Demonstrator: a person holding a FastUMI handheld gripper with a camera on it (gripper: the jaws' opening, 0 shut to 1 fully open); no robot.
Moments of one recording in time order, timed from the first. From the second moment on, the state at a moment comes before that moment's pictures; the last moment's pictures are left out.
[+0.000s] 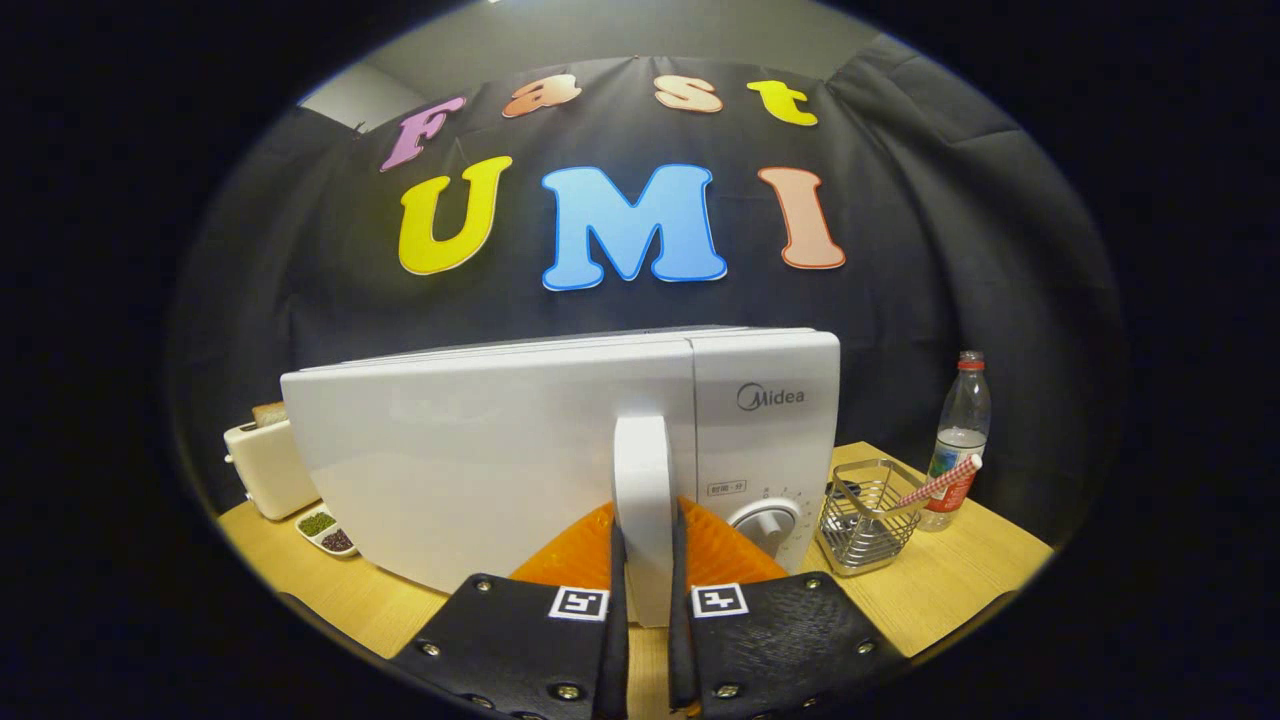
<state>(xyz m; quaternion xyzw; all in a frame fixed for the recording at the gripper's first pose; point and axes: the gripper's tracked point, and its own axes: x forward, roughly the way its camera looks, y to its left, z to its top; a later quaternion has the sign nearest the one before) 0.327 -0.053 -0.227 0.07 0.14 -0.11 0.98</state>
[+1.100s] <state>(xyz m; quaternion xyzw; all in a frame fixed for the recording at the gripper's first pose) 0.123 0.197 -0.181 0.02 0.07 0.04 1.00</state>
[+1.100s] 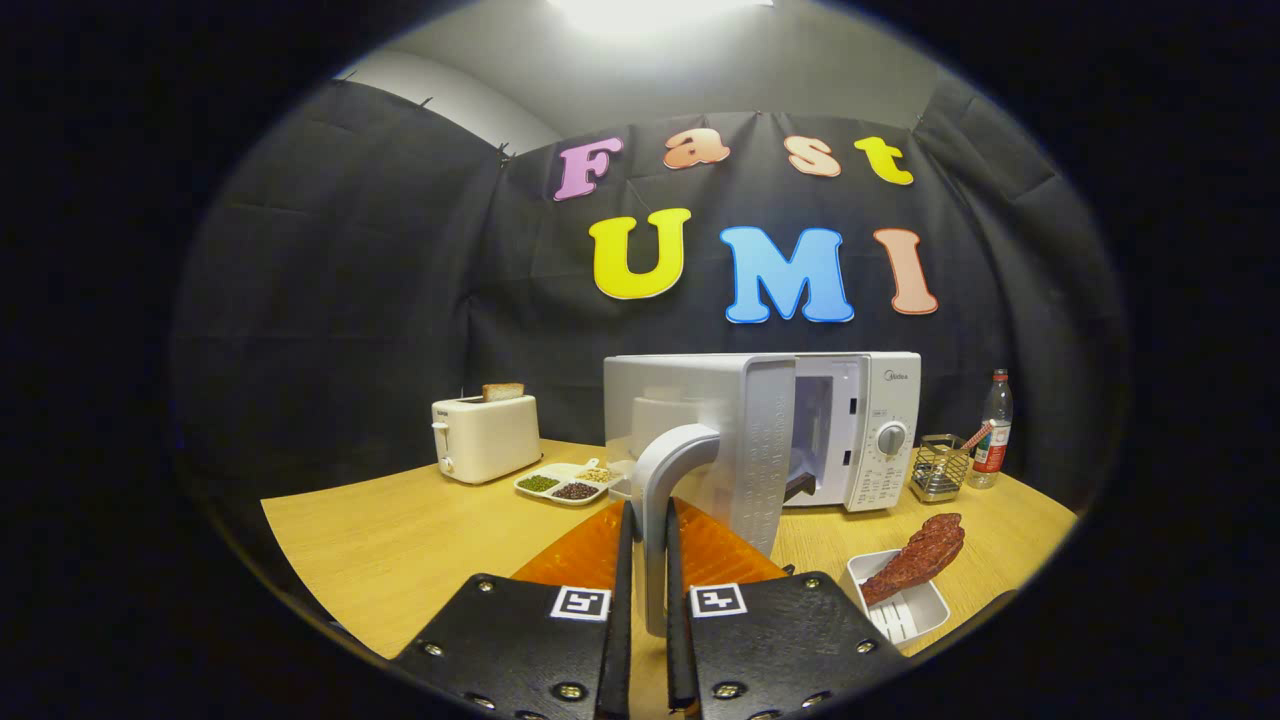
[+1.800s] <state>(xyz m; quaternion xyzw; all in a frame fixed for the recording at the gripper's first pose) 0.066 0.422 -0.210 0.01 0.10 0.16 0.98</state>
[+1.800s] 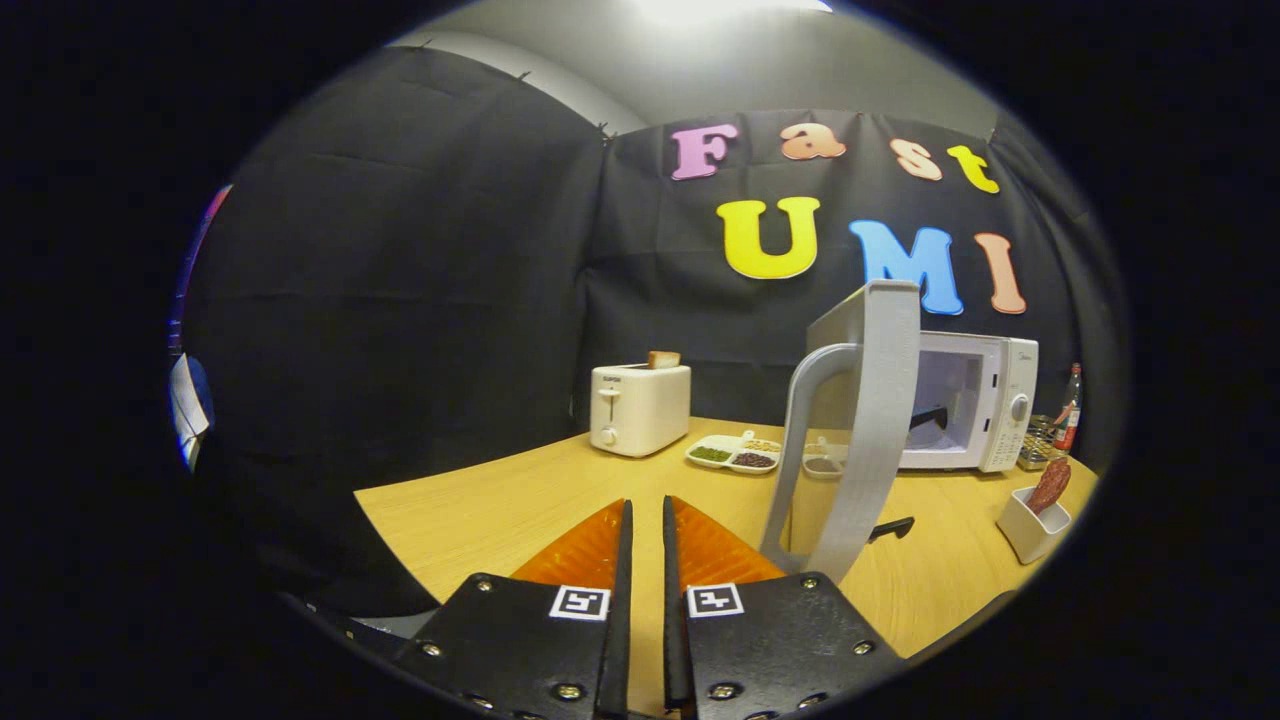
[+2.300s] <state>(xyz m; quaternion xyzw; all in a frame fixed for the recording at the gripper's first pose) 0.058 0.296 -0.190 -0.03 0.08 0.17 0.98</state>
